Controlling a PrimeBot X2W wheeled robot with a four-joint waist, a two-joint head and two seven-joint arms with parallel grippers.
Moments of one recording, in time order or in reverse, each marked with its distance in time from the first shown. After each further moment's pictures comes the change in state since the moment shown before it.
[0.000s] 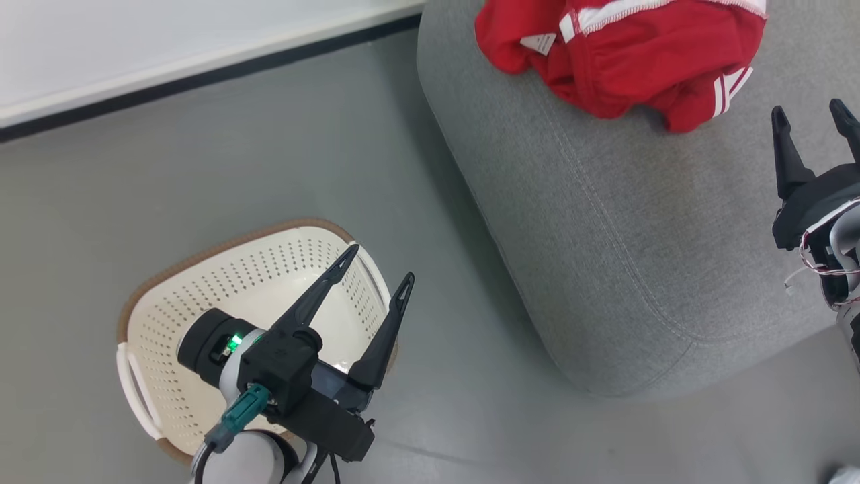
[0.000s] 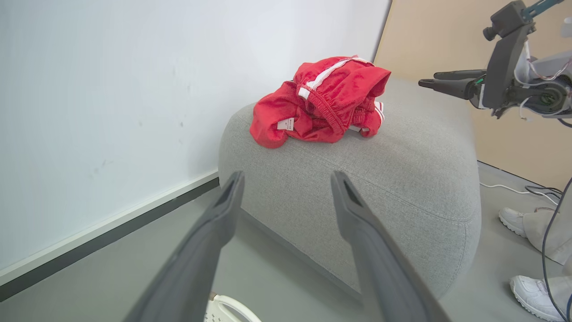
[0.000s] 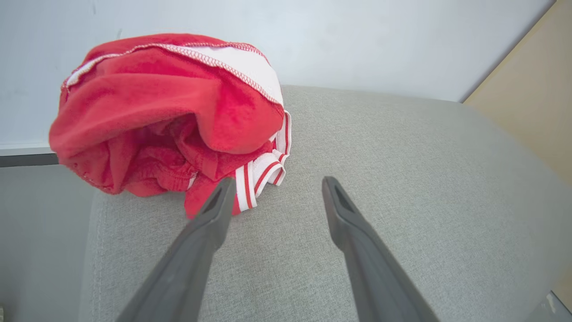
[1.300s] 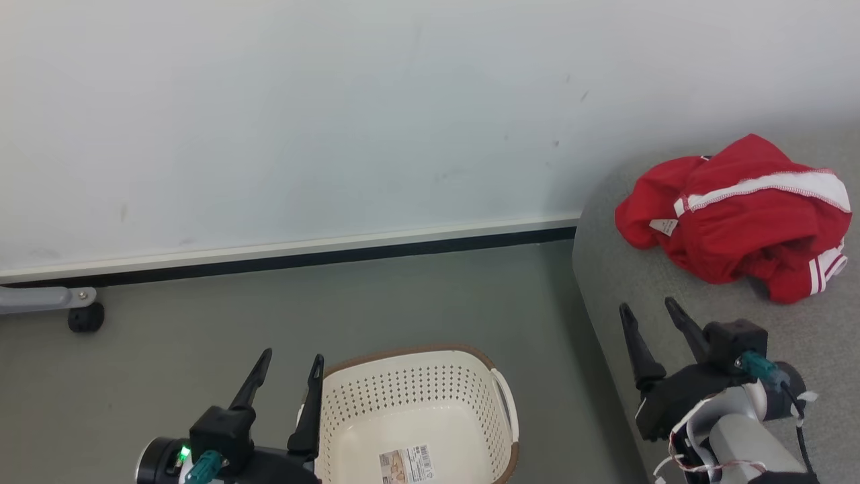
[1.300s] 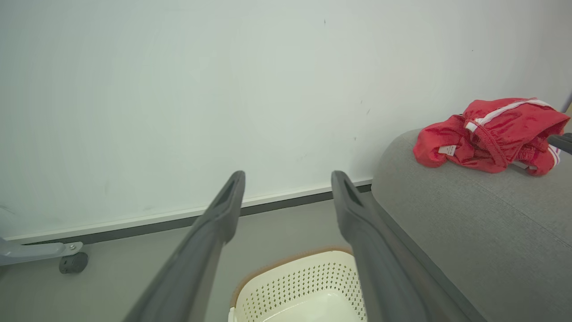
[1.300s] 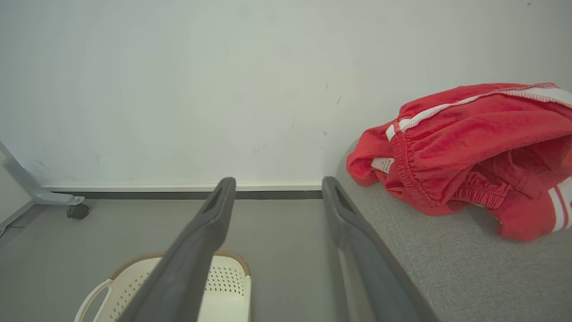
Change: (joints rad) left arm 0.177 -0.067 0.135 0.277 -0.075 0.107 -0.105; right arm 0.507 0.200 0.021 -0.327 0.065 -0.043 0.000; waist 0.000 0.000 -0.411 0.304
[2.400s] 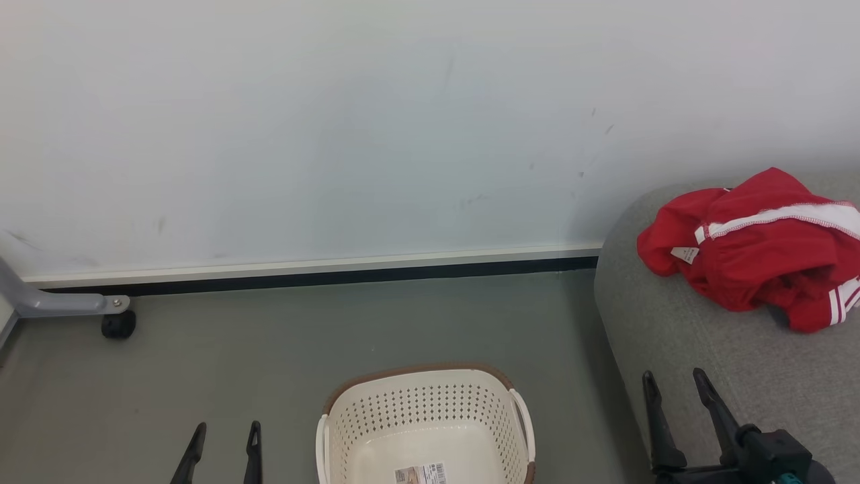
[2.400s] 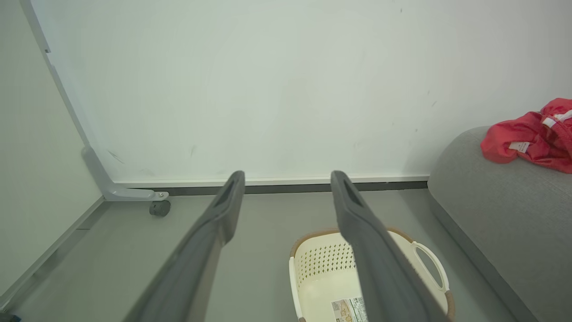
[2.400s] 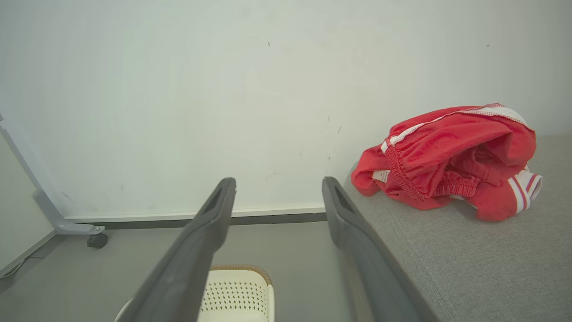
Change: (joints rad) left arm 0.249 0.017 0.164 -0.093 0.037 0.034 -0.021; right arm 0.469 0.002 -0.065 -0.580 -0.028 -0.170 0.000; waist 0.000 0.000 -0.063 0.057
